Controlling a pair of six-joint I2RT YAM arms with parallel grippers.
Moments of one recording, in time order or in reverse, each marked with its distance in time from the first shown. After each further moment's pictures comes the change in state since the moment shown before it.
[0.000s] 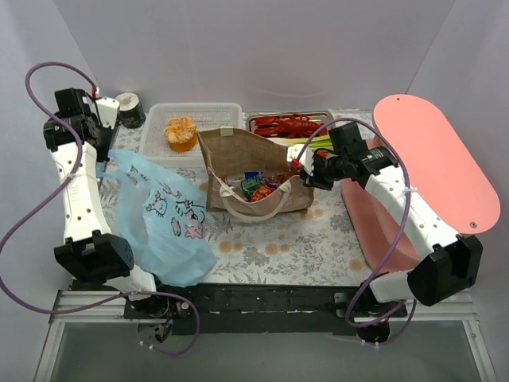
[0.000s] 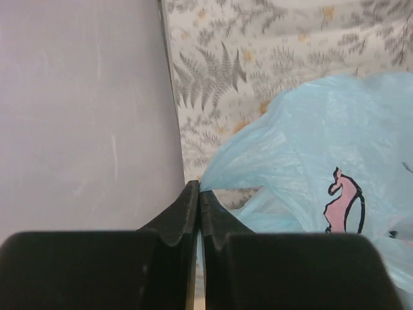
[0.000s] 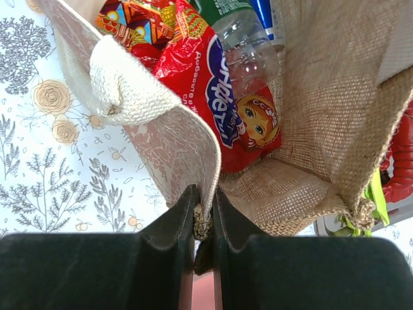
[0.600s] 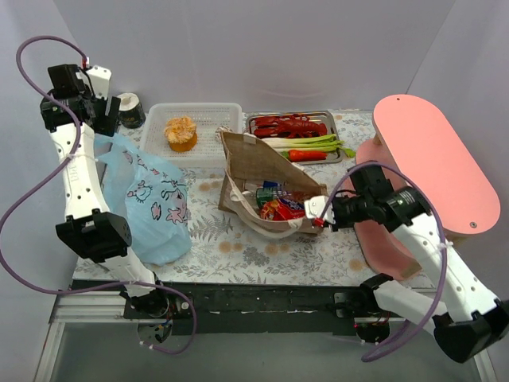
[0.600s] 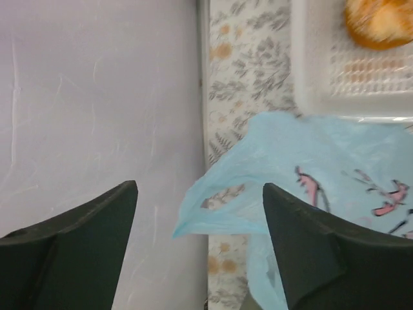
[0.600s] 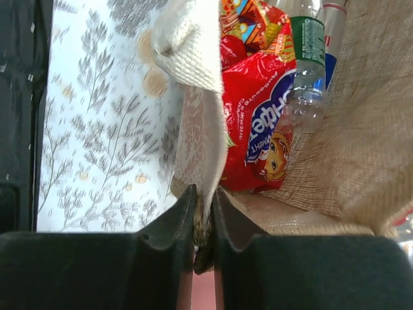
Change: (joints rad) left arm -0.004 0.232 0.291 0.144 -0.026 -0.016; right arm 0.051 -0.359 -0.221 -0.214 -0.055 -0.248
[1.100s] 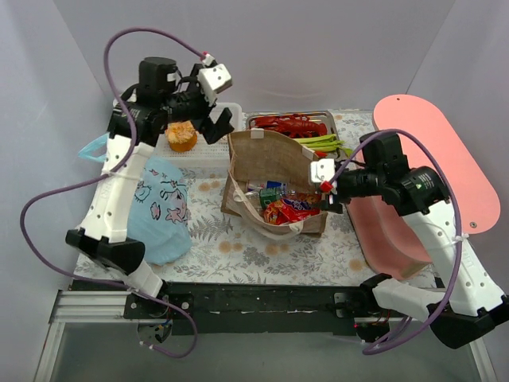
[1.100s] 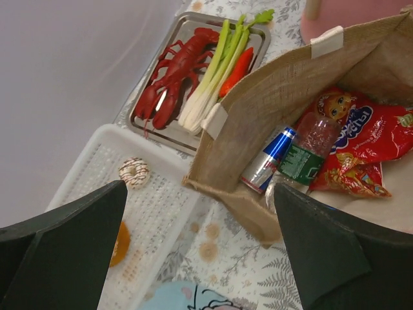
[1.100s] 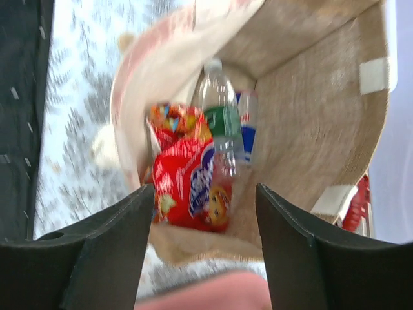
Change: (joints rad) left arm -0.617 -0.122 0.043 0.084 0.599 0.031; right arm 0.003 0.052 0.295 -0.013 -0.113 0.153
